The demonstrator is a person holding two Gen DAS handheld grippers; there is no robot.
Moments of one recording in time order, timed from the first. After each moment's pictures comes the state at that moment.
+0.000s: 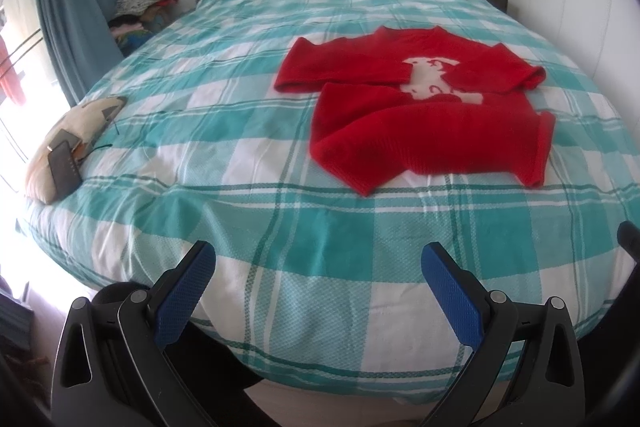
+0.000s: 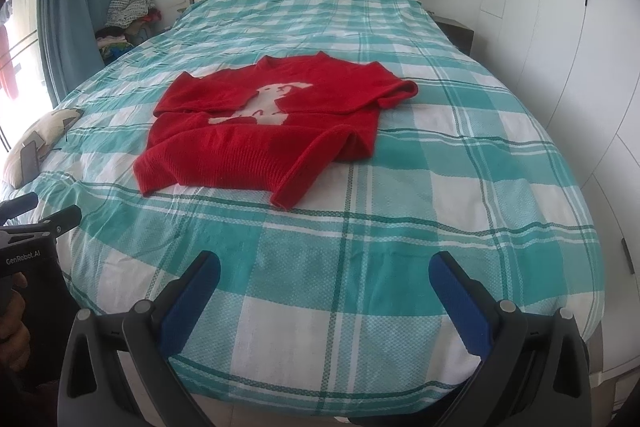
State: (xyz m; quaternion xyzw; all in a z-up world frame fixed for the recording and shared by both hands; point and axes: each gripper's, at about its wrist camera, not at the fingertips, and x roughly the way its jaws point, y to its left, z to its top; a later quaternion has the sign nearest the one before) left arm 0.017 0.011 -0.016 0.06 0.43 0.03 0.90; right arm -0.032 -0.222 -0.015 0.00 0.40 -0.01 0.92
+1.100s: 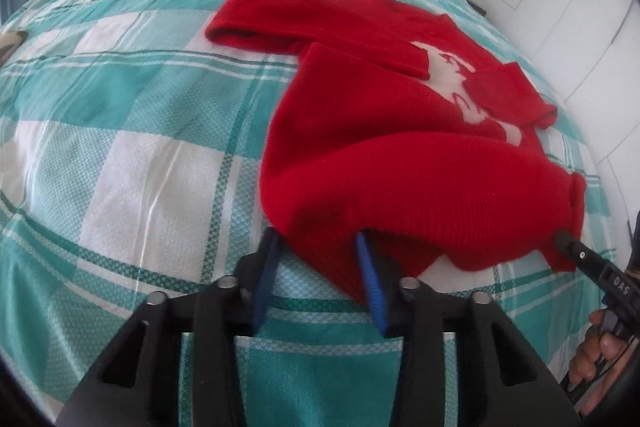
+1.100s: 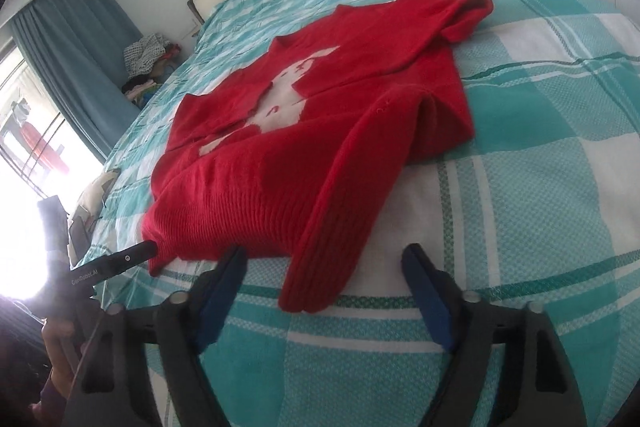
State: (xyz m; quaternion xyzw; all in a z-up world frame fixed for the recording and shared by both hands) left arm 0.157 0.046 -0.106 -0.08 0.49 -0.10 0.86; right arm 0.102 -0.244 -0.108 0.20 0.42 0.09 0.88
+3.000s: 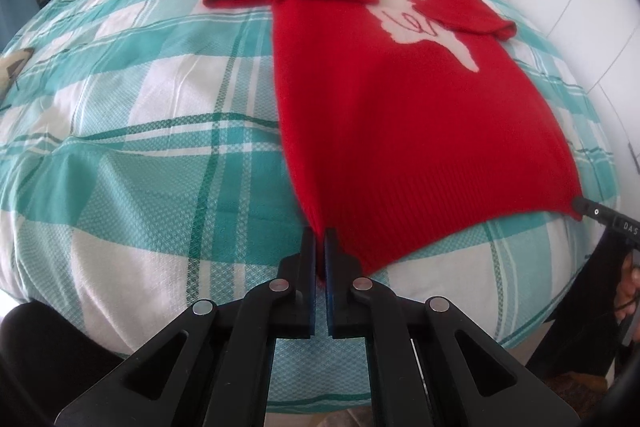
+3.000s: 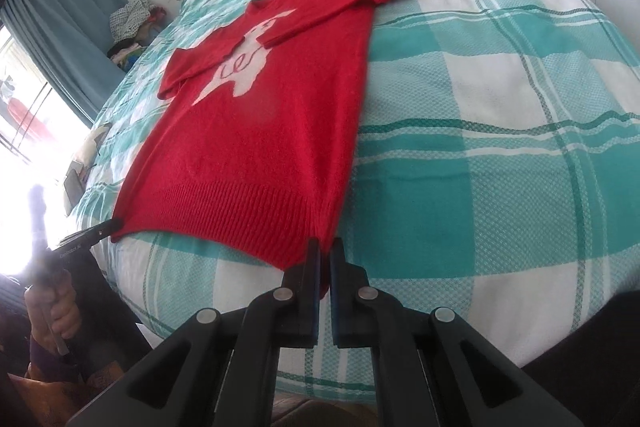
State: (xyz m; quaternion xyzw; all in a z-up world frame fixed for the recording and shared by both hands) left arm 0.059 0.042 -0.097 0.01 0.53 -0.11 0.84; right arm 0.001 -0.298 -0.106 0.16 0.51 0.08 0.84
